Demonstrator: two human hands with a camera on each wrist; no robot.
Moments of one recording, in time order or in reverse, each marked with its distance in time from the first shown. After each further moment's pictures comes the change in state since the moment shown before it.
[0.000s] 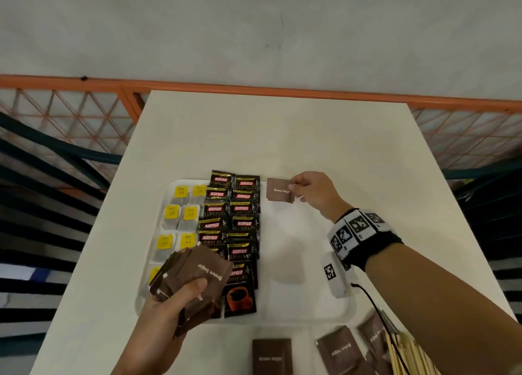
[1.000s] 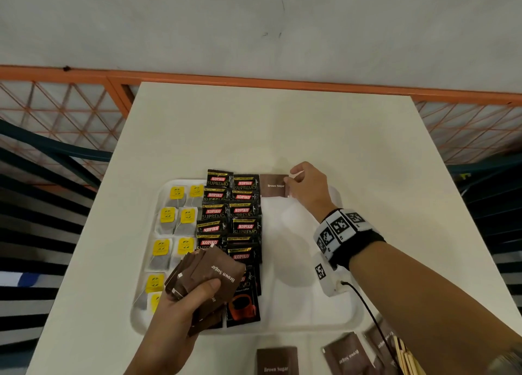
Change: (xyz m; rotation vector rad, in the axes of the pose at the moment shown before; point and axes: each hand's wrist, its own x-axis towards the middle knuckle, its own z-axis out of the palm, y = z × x) left_hand 0.020 -0.005 0.005 0.068 -0.067 -0.067; right_hand 0.022 0.004 0.029 -0.070 0.255 -0.055
